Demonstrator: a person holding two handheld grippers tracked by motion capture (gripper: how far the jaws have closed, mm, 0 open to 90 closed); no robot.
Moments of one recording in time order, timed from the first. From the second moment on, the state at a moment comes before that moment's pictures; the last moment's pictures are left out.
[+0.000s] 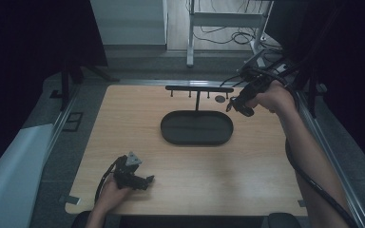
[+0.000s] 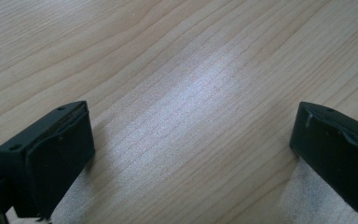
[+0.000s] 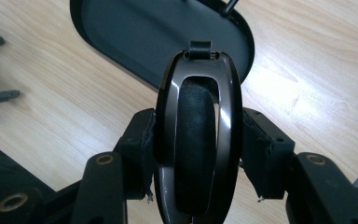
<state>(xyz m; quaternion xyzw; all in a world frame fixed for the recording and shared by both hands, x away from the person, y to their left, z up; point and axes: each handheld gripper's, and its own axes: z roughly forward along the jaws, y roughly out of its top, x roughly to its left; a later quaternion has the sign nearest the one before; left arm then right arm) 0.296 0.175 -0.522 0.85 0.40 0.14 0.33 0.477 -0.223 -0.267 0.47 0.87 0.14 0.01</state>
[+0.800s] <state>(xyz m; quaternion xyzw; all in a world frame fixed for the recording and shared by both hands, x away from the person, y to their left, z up) 0.296 0.175 -0.523 0.85 0.40 0.14 0.33 0.505 -0.205 -0.247 0.49 0.86 0.14 0.04</state>
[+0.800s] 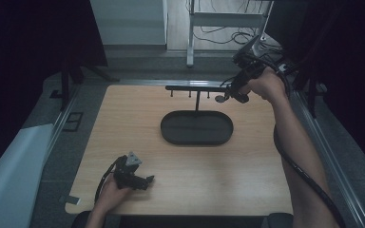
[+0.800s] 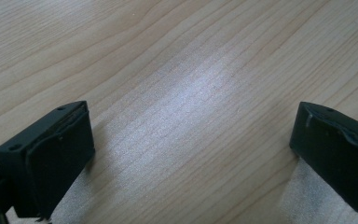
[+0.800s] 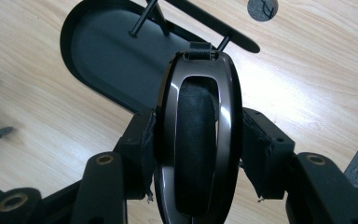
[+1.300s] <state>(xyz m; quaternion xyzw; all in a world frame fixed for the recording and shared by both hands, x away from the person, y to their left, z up) 0.296 0.175 -0.523 0.85 0.40 0.14 0.32 0.514 -0.222 -0.259 0.52 0.84 0.13 0.06</state>
